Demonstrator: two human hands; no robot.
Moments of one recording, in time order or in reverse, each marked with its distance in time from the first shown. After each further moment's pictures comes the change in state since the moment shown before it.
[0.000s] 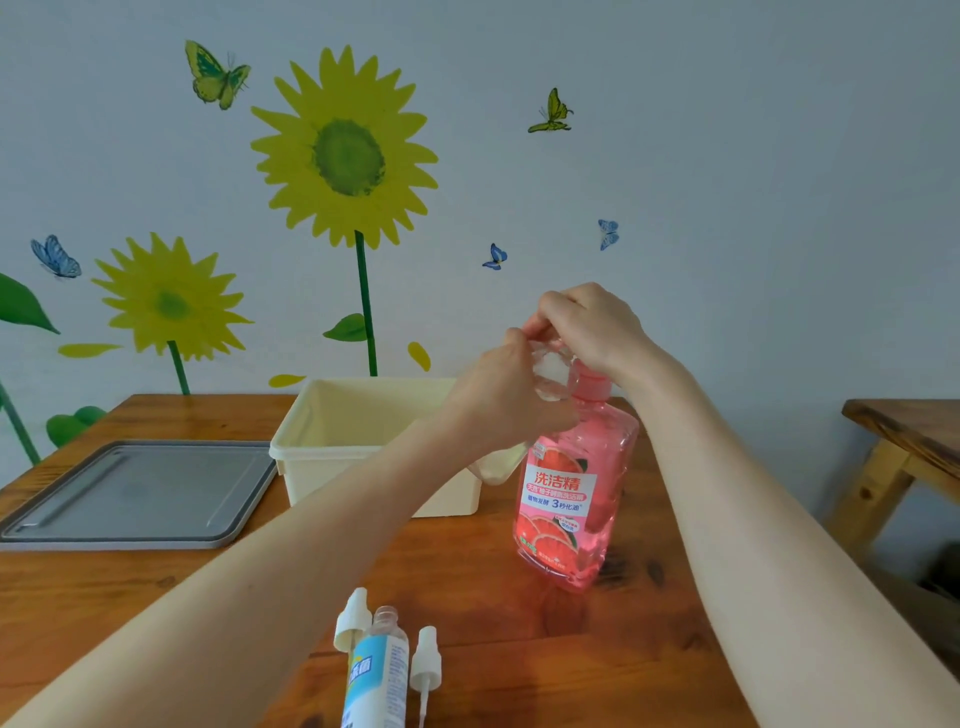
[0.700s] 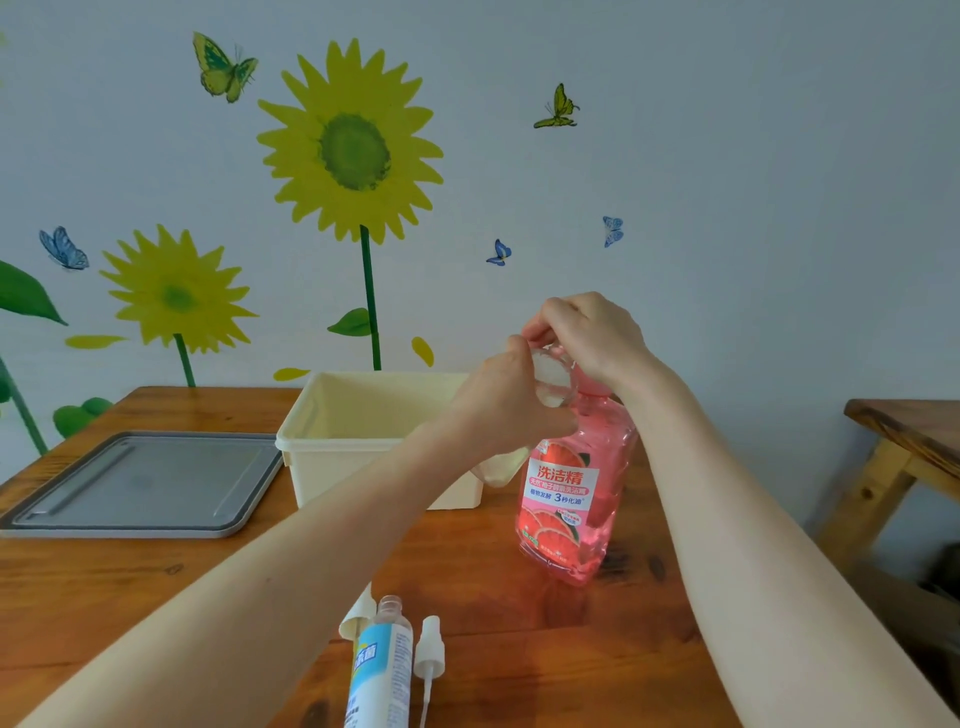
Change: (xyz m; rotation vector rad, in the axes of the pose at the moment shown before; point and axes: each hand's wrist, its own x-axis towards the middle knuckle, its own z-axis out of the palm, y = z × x) left_hand -0.004 -0.008 0.007 0.021 -0.034 -0.020; right_hand -0.006 0.006 0.009 -0.038 0.012 -0.020
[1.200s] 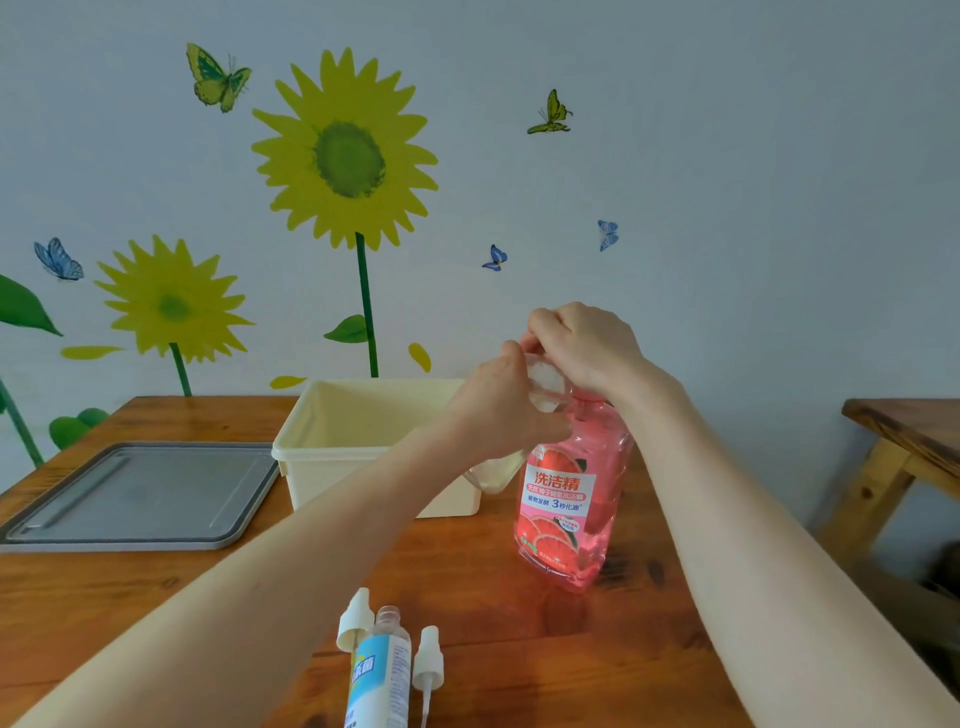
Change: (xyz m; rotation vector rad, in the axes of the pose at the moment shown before) left_hand 0.003 -0.002 0.000 -0.012 -0.011 0.000; right_hand 0.001 -0.003 0.000 -0.197 -0.029 -0.047
